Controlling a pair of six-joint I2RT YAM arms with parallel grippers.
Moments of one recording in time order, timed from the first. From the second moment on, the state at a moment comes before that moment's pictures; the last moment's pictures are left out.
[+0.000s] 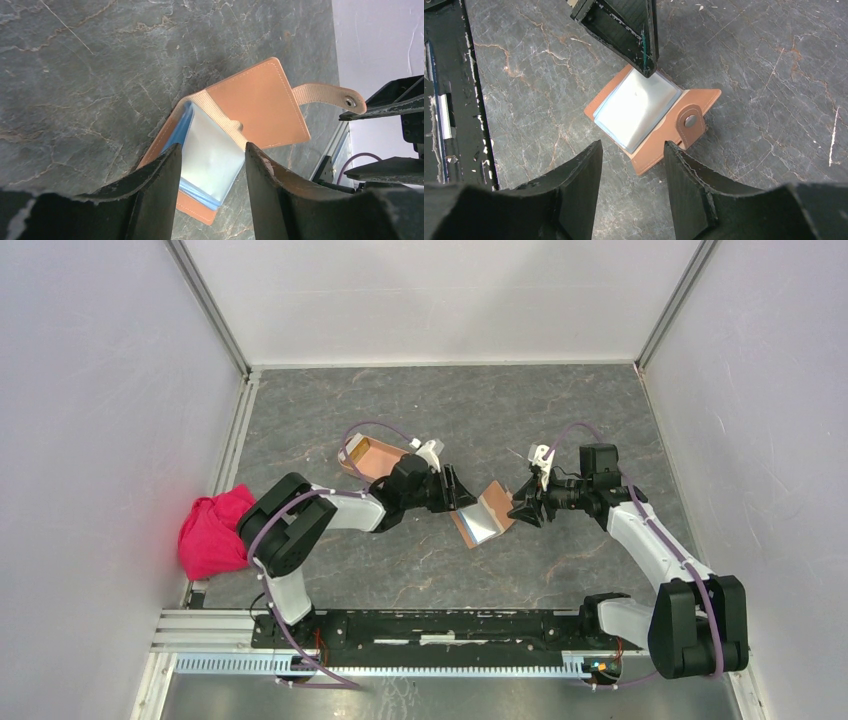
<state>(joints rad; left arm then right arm) -0.74 1.79 0.79 0.52 0.26 -0.80 0.10 1.17 0.66 -0.35 -0.98 -0.66</state>
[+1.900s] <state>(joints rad) -0.75 1.78 0.82 0.39 0.28 -0.81 0.10 1.18 0.66 -0.35 -0.98 -0.66</state>
